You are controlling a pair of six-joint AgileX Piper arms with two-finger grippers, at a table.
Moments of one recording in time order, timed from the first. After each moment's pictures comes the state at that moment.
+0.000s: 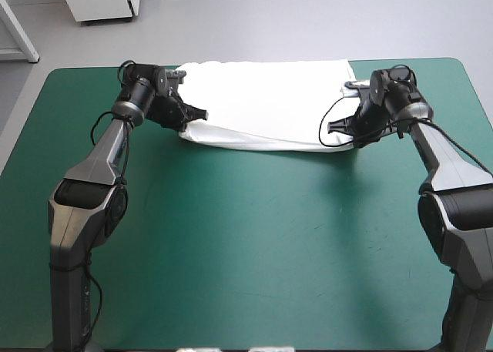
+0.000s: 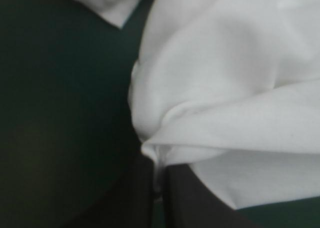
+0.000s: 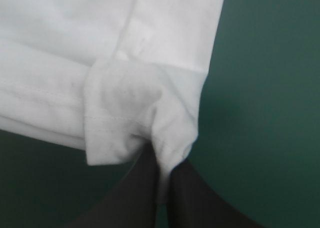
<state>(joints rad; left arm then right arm) -0.22 2.25 -2.12 -0.06 1.17 -0.06 0.14 2.02 -1.81 0.05 1.15 0.10</state>
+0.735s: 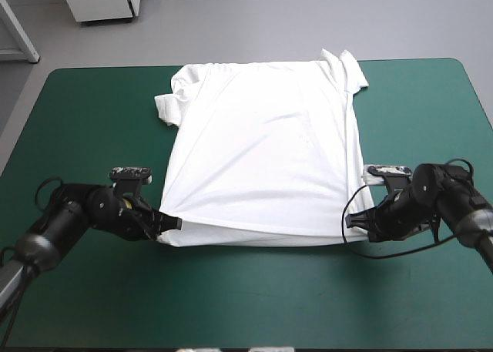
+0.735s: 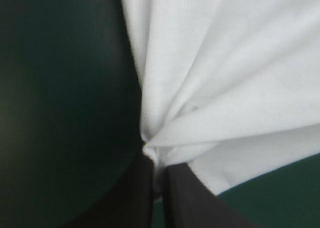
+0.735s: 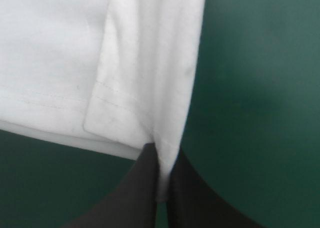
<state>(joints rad) -0.27 1.22 -0.81 -0.20 0.88 -0.05 0.14 1.33 -0.90 0.24 1.04 -0.03</state>
